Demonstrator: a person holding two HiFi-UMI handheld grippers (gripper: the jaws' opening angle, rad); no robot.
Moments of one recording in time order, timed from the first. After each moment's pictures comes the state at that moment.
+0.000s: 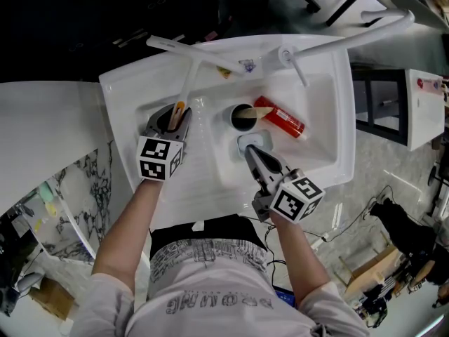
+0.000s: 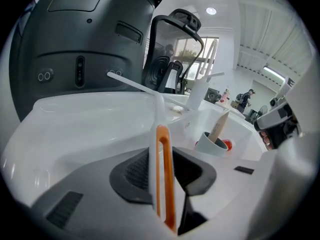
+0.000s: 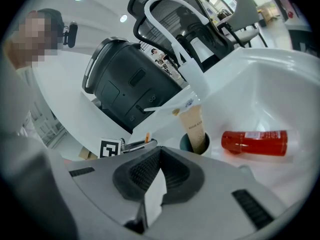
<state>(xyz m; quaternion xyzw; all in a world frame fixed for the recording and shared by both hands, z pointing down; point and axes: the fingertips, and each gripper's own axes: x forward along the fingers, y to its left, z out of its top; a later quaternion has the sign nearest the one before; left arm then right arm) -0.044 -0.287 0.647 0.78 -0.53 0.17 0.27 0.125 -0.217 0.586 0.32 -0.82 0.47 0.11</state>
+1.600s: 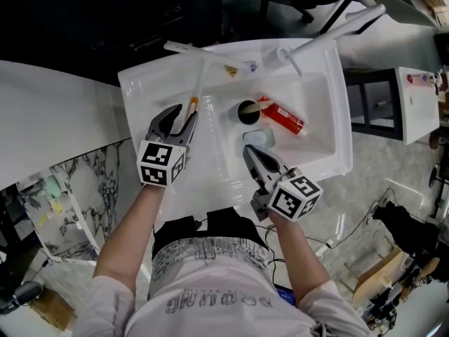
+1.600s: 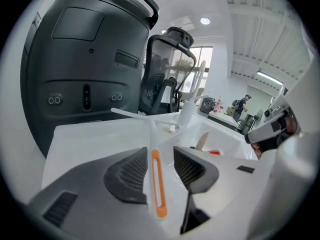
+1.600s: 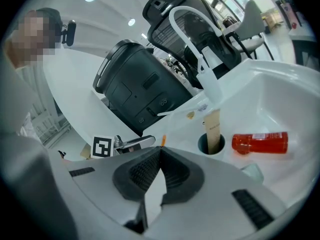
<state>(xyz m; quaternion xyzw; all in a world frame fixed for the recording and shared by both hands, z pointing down) -0.053 -0.261 0.575 0.80 -0.53 0.13 0.24 0.102 -0.188 0.547 0.32 -0.83 0.44 0.10</state>
